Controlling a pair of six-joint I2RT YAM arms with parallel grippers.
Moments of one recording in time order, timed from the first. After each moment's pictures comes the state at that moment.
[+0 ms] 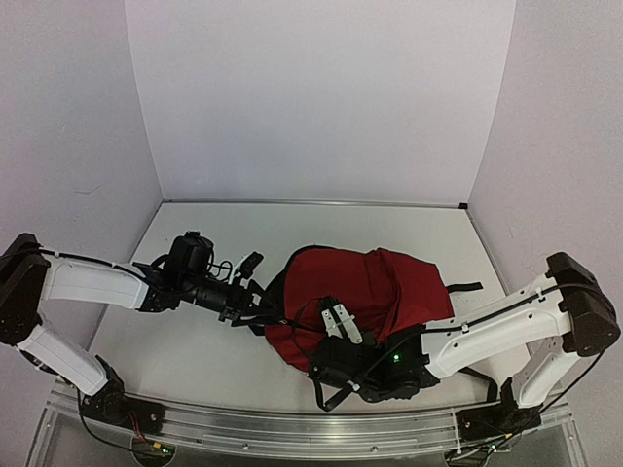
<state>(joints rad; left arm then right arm) -0.71 1.44 0.65 0.22 0.84 -0.77 1.45 1.70 1.00 -0.34 0.83 0.72</state>
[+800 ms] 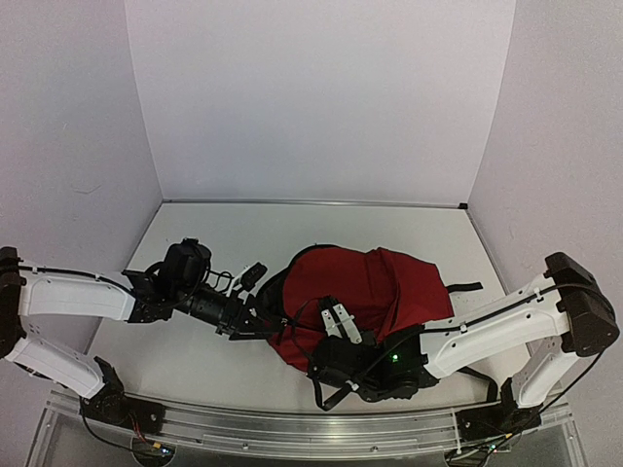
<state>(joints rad) -0.81 1.31 0.61 0.15 0.84 -0.80 1.45 1.70 1.00 -0.33 0.83 0.72</state>
